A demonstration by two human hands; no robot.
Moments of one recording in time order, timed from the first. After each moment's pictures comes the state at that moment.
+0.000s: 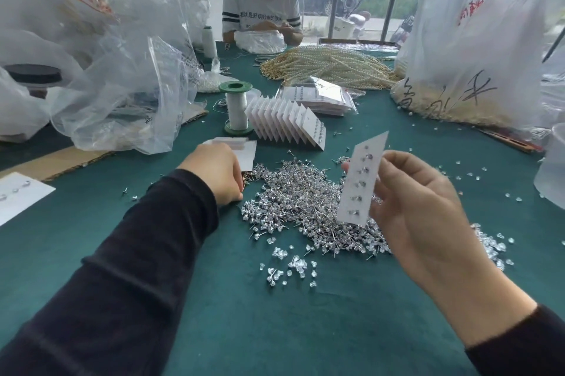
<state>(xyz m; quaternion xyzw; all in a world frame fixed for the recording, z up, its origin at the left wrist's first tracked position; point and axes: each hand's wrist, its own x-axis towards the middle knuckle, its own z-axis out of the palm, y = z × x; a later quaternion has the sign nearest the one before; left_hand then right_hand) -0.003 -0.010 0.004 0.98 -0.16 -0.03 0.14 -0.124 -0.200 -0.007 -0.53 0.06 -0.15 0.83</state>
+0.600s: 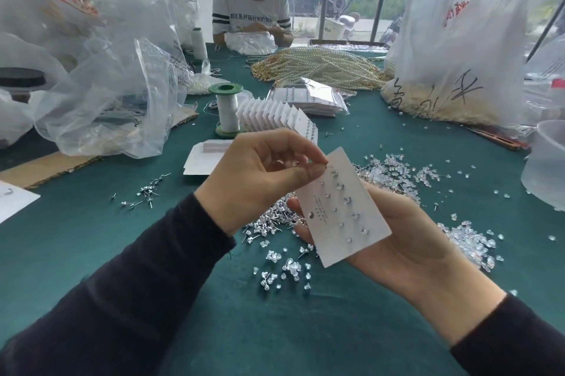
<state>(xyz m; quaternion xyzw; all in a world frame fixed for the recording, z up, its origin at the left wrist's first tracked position) -0.048 -0.042 0.014 0.68 -0.39 -0.04 0.62 -0.121 -0.197 -0.015 -0.40 -0.06 0.16 0.90</state>
